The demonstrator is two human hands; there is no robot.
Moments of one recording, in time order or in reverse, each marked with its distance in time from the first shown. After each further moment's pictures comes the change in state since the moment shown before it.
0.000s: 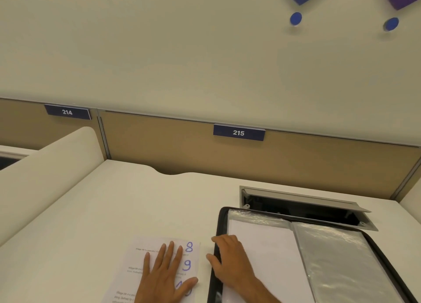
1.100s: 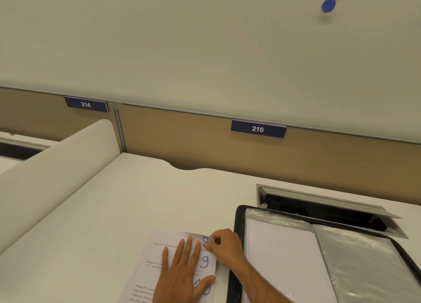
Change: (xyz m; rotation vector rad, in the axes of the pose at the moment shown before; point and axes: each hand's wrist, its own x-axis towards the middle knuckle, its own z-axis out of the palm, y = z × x) left_hand 0.002 -0.002 0.010 0.053 0.249 0.100; right_hand 0.054 -0.047 0.030 0.346 -0.121 0.236
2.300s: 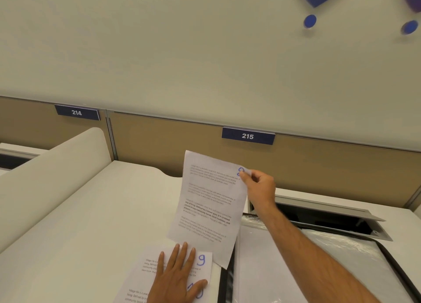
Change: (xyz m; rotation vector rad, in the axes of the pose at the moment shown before) left_hand 0.013 0.001 -0.007 0.017 -0.176 0.067; right_hand 0.035 -0.043 -0.163 0.676 0.564 -0.164
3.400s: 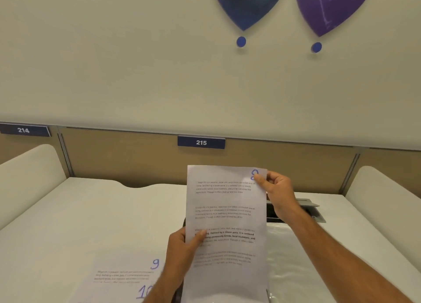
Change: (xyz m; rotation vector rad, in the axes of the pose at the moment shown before) left_hand 0.052 0.162 -0.139 -1.542 0.024 -0.338; right_hand -0.015 -0.040 -0.198 0.172 -0.053 0.028
